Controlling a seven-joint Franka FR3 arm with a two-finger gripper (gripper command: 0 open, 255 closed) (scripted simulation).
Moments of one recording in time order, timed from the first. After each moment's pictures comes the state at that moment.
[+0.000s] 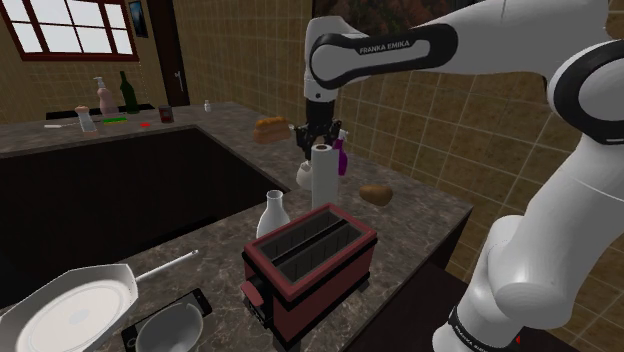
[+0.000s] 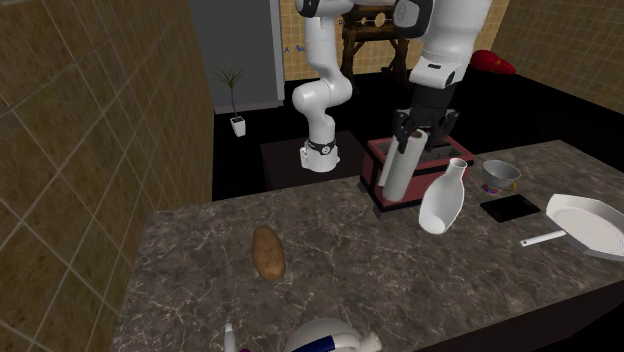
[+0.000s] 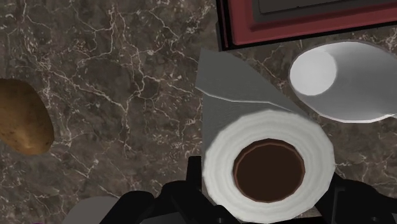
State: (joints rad) arm 0.24 -0.15 -0.11 -1.93 -0.08 1.79 0.33
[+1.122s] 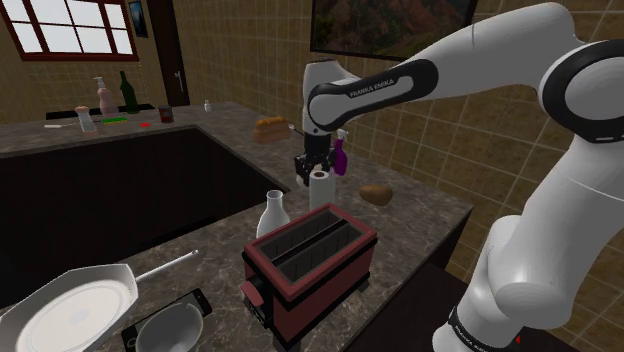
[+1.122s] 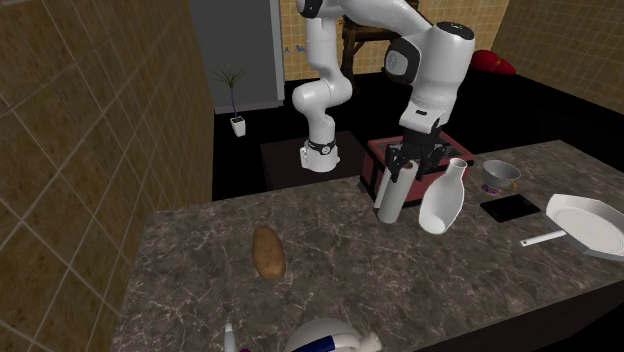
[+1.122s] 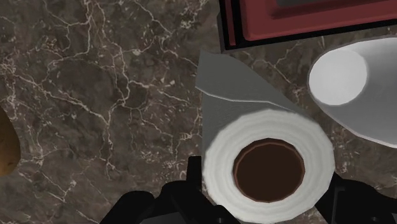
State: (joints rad) arm 0.24 -0.12 -0.11 -2.12 -0.08 2.02 0.33
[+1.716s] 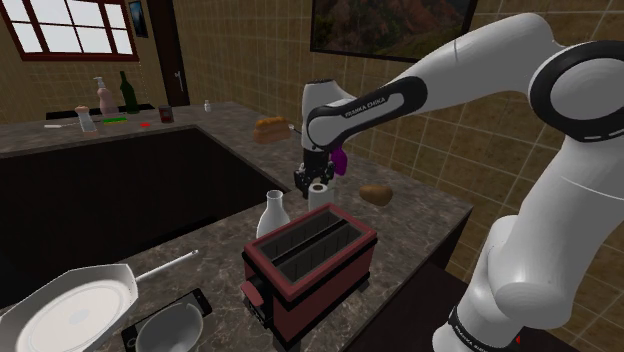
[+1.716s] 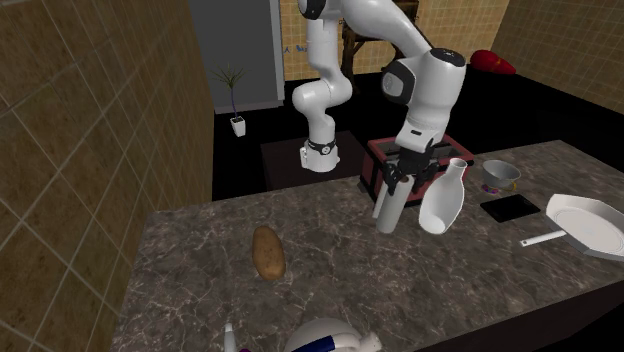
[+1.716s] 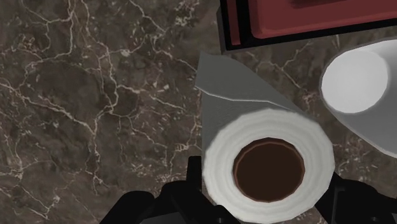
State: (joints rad) arm 0.24 -0.08 -0.11 -2.20 -0.08 2.13 0.34
